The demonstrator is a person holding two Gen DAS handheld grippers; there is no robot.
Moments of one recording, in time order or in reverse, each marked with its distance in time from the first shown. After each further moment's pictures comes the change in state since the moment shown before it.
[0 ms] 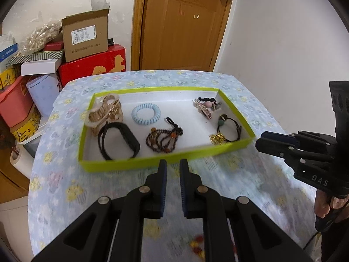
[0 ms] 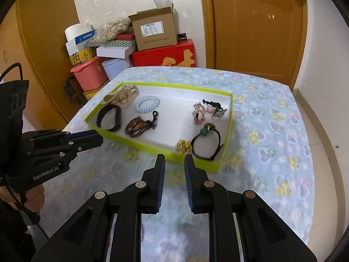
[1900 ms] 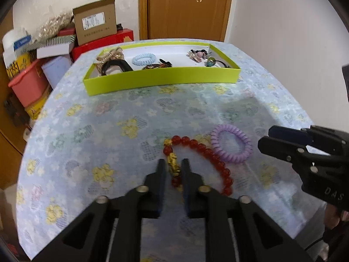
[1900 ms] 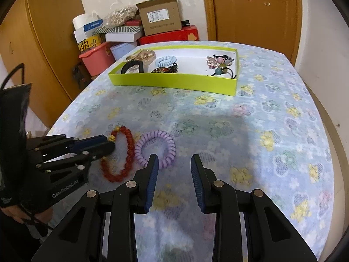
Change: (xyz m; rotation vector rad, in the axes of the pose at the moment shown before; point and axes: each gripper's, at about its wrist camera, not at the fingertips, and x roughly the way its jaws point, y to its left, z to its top) left arm -0.016 -0.040 -0.100 0.019 0.073 0.124; right arm -0.012 0.036 -0.092 0.025 0.058 0.026
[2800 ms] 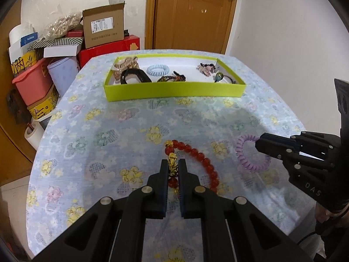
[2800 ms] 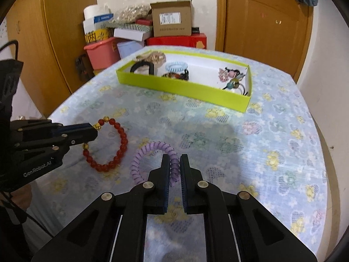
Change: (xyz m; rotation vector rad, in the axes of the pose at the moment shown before) left arm -0.026 0.031 0.000 -0.043 -0.058 -0.043; right arm -0.011 0.024 0.001 -0.106 -0.060 -0.054
